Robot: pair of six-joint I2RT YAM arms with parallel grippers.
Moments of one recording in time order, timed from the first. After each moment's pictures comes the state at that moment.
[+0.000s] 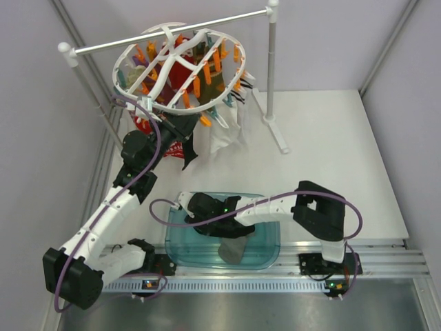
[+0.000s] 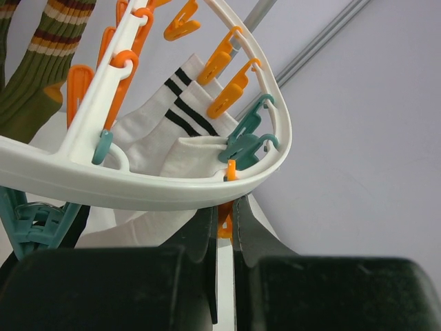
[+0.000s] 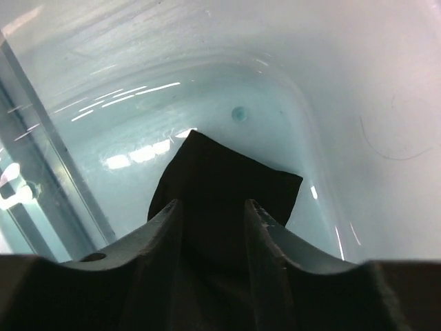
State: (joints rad) left arm -0.39 1.04 0.88 0.36 0.15 -0.76; right arm 1.29 1.89 1.18 -0.19 0.10 0.06
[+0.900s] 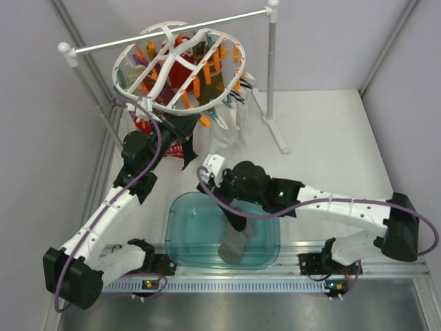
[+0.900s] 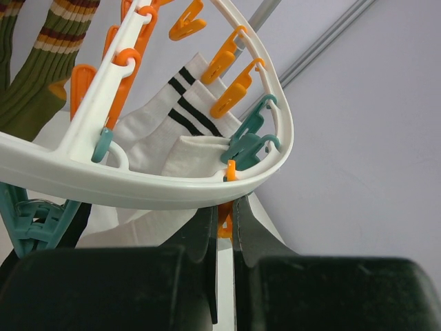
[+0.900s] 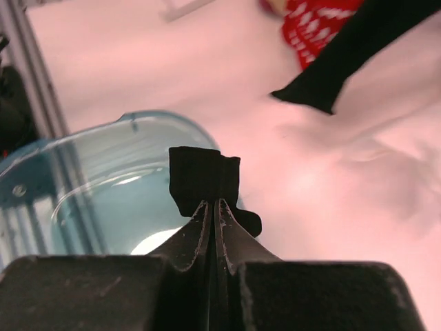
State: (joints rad) left arm -0.39 1.04 0.87 0.36 0.14 -0.76; right arm 1.21 1.39 1.07 -0.13 0.08 -0.09
